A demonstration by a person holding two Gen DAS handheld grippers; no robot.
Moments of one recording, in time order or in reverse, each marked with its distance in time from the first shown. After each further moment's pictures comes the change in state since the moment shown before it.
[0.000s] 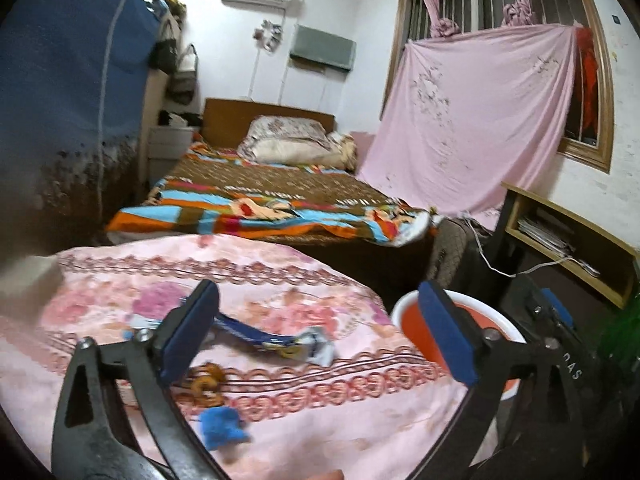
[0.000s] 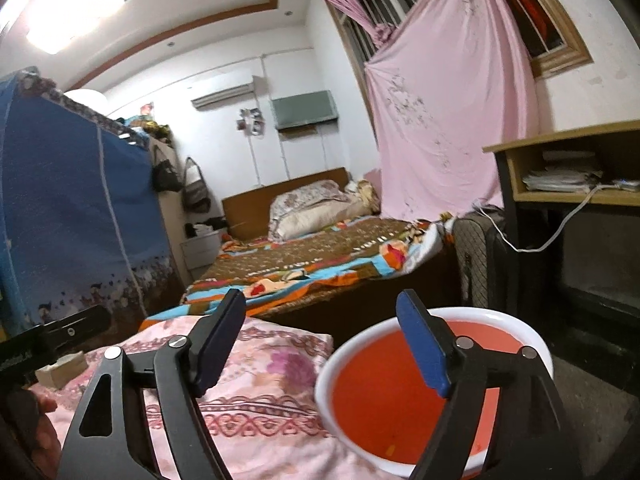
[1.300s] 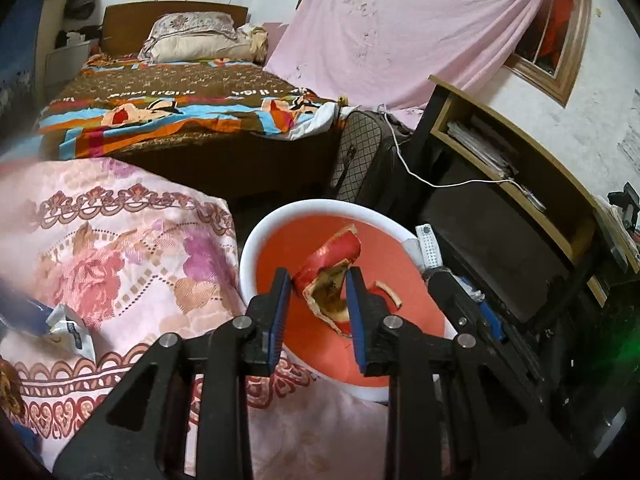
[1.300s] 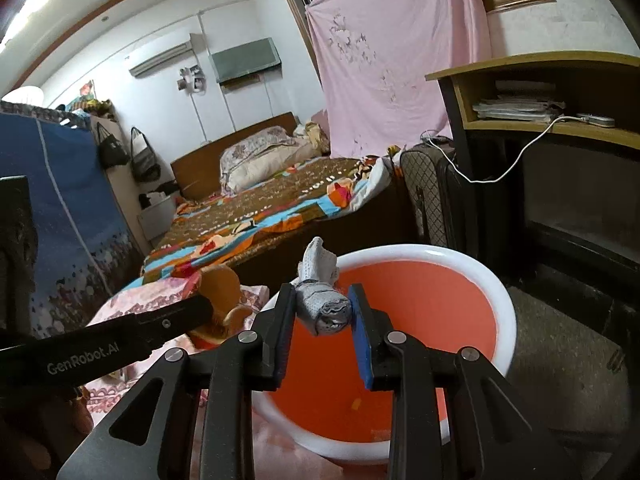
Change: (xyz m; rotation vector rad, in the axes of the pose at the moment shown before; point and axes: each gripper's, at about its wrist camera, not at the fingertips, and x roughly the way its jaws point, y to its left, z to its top) left arm 0.115 -0.123 -0.022 0.038 0.443 -0.325; right arm 0.027 -0.061 -0.016 0.128 0.228 -0.171
